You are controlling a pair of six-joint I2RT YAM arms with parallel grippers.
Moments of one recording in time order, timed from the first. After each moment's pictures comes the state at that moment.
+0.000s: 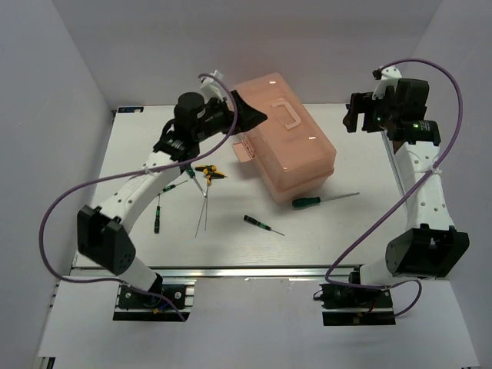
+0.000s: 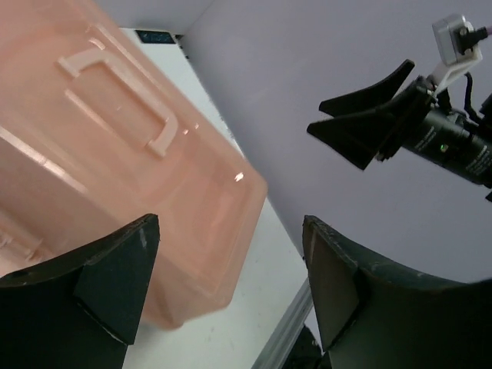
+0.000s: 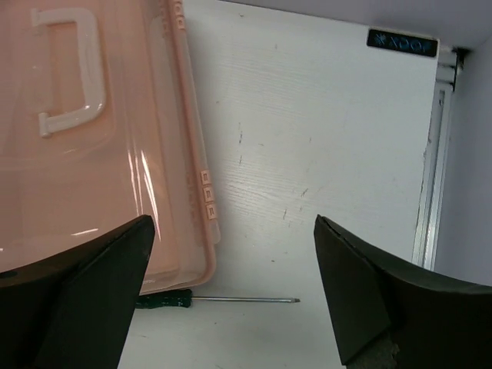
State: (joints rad) left arm -0.50 1.51 1.40 0.02 0.37 -0.72; right arm -0.05 1.46 1.60 -0.65 -0.28 -0.10
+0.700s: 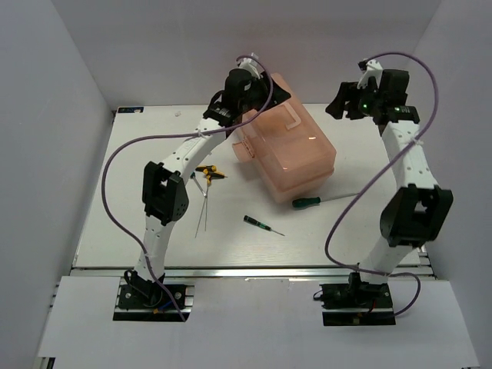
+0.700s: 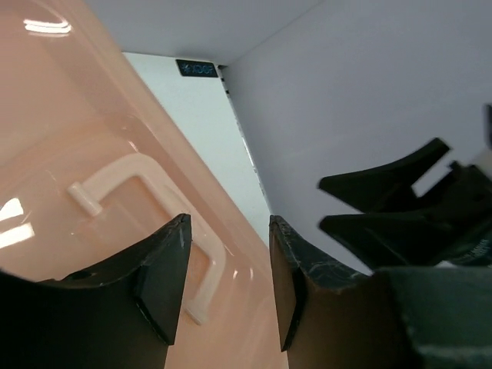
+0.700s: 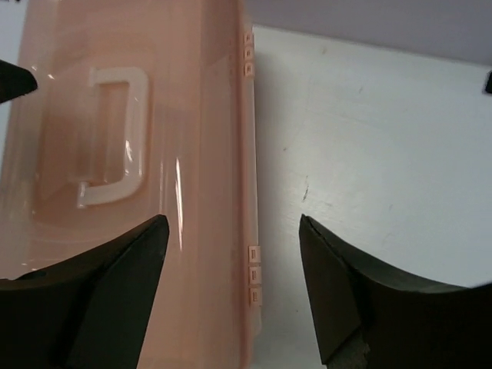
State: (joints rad) left arm -0.56 2.20 2.18 -0.14 0.22 -0.79; right arm -0.03 1.70 1.71 -0.47 -0.52 -0.02
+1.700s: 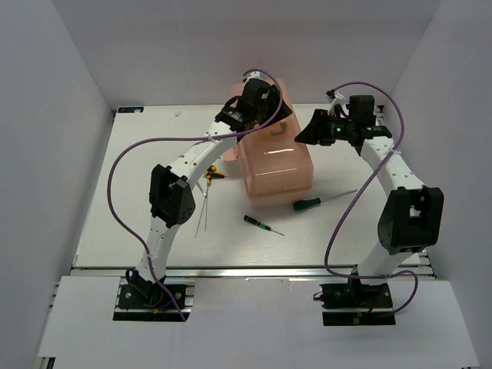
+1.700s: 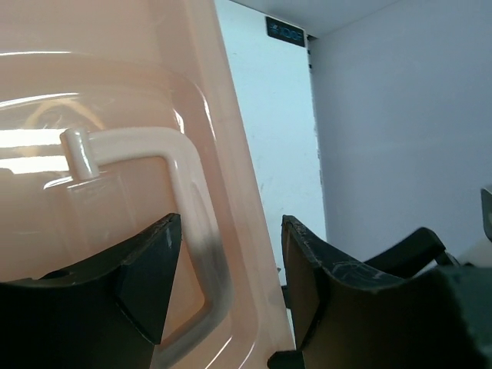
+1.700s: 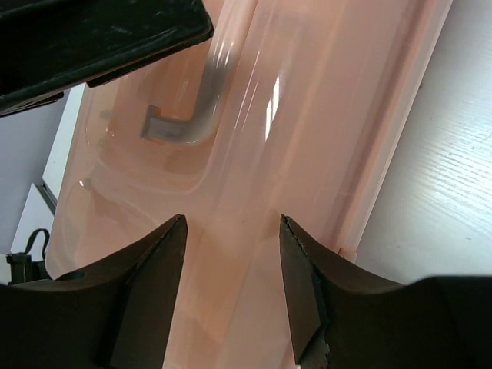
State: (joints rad) left arm -0.64 2.24 2.25 -0.43 -0.02 -0.83; right arm 0.11 1.68 1.43 -0.38 -0.76 0.20
